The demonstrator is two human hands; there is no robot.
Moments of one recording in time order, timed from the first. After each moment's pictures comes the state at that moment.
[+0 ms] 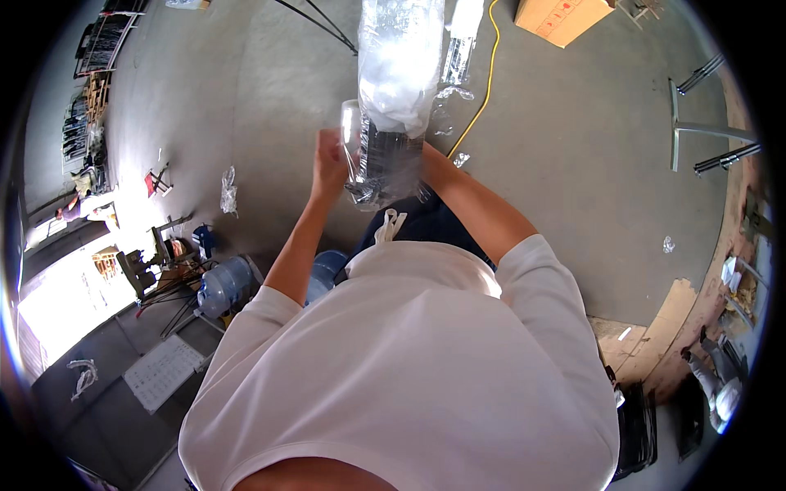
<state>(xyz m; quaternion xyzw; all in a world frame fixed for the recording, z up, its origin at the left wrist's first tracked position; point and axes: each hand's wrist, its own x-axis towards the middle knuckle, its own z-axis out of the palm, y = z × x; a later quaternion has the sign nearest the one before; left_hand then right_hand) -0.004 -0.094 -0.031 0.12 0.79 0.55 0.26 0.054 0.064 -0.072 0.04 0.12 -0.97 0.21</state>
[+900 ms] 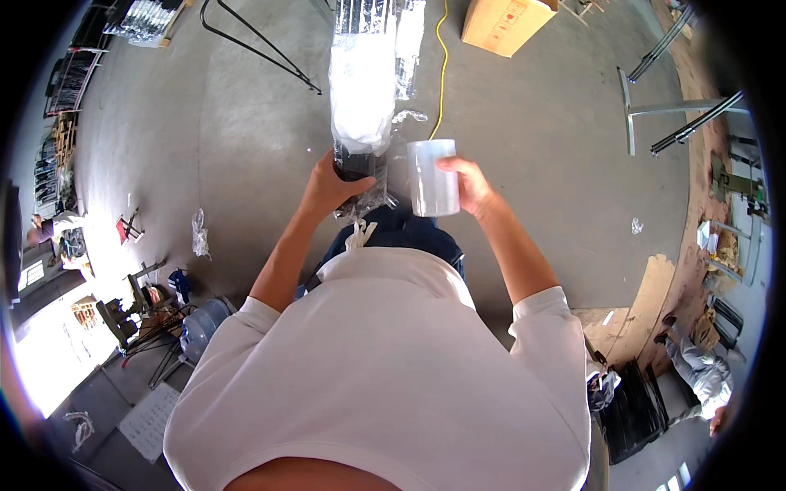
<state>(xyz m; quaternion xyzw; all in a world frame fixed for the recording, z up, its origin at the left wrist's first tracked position) -0.001 -0.025 0.020 0.26 0.80 0.45 0.30 0.154 0.163 -0.029 0.26 0.22 -0.93 0.10</state>
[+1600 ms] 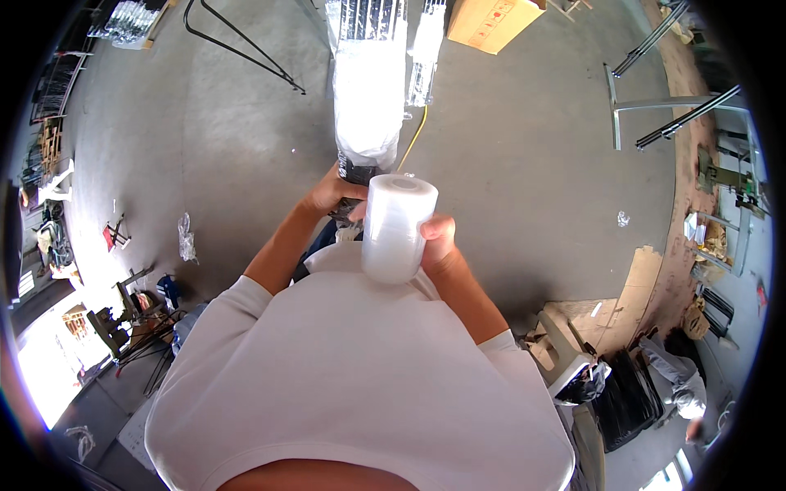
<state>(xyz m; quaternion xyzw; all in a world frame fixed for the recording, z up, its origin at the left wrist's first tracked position) -0.006 0.000 0.010 0.21 0.44 0.59 0.64 0.156 0.084 0.054 0.15 0.22 -0.96 -0.04</state>
